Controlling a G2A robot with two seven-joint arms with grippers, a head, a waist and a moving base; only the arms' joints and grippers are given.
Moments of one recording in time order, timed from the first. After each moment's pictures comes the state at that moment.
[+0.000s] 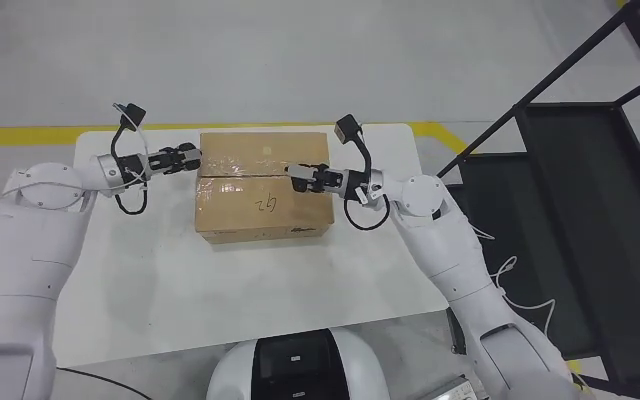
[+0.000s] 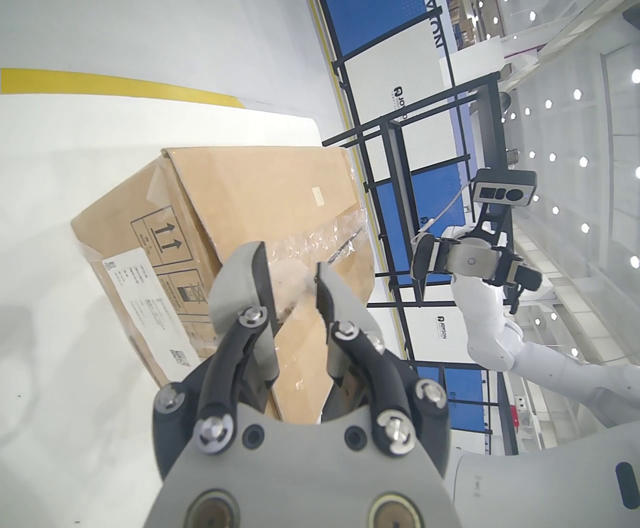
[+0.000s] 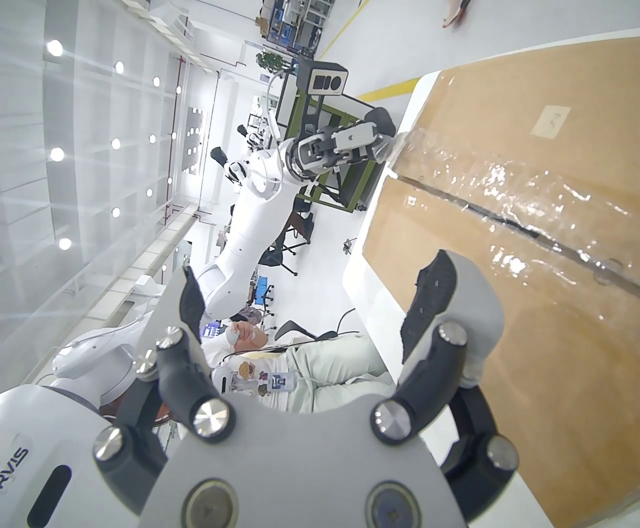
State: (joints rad) left arm 0.68 -1.01 -1.12 -0.95 -0.11 -0.47 -1.06; right arm -0.97 -1.31 1.18 -1.35 0.18 -0.32 0.95
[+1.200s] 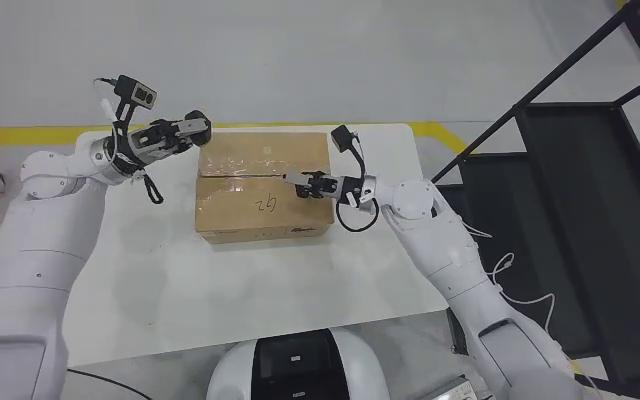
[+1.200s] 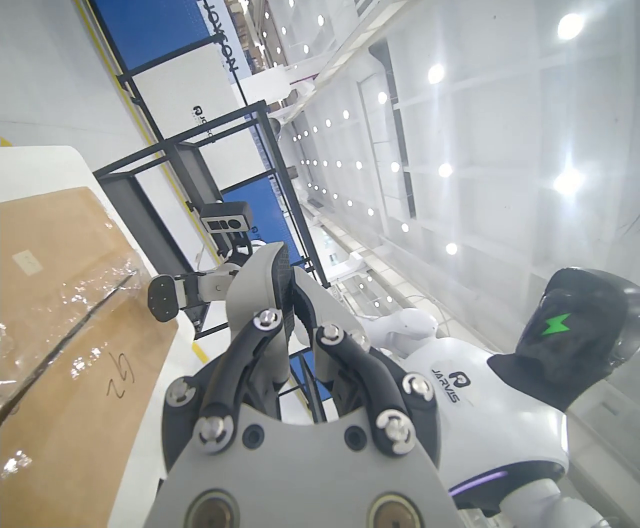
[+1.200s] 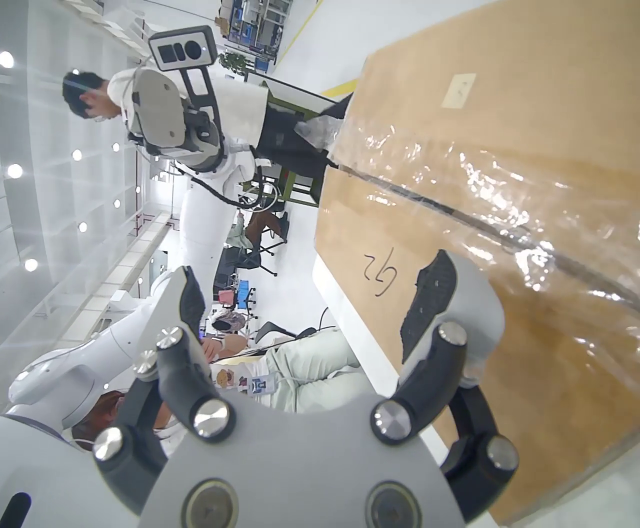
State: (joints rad) left arm 0.64 -1.06 -1.12 -0.95 -0.70 -0.49 -1.29; right arm -0.95 -1.30 1.11 -1.25 0.10 -0.32 0.88
